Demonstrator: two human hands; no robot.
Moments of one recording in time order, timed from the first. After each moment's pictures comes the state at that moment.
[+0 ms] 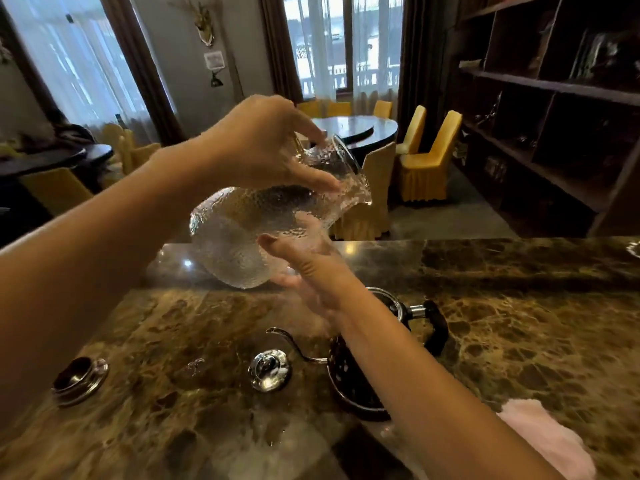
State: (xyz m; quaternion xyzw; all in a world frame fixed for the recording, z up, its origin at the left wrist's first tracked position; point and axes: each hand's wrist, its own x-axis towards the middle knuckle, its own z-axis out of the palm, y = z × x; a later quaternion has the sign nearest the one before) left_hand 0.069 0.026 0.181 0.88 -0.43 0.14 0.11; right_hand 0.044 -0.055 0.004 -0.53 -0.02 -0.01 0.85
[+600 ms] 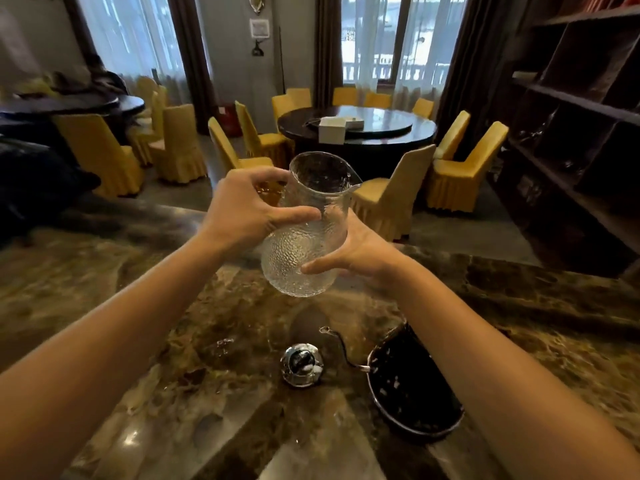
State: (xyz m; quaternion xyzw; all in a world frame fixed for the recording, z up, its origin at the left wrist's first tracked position) left_hand 0.139 0.147 0.058 0.84 -0.25 0.17 0.44; right_hand 0.123 -0.050 -0.002 -0.82 -0.07 0.03 0.57
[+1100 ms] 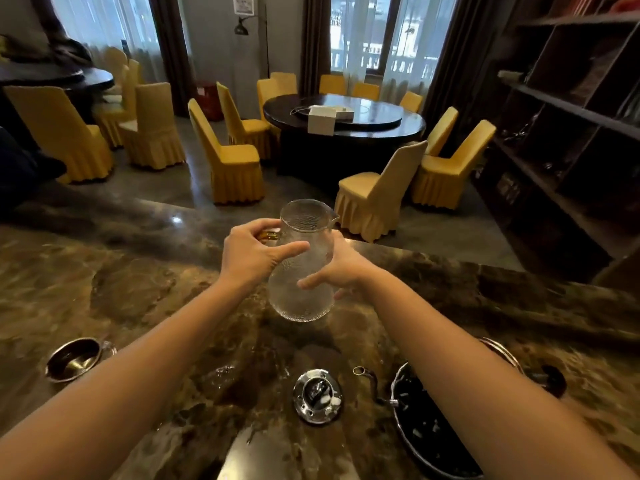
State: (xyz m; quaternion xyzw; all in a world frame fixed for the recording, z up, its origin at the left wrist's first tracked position) left_hand 0.237 0.168 -0.055 0.82 -0.10 0.10 0.56; right_hand 0.201 -0.010 -0.046 -0.86 0.10 0.11 0.48
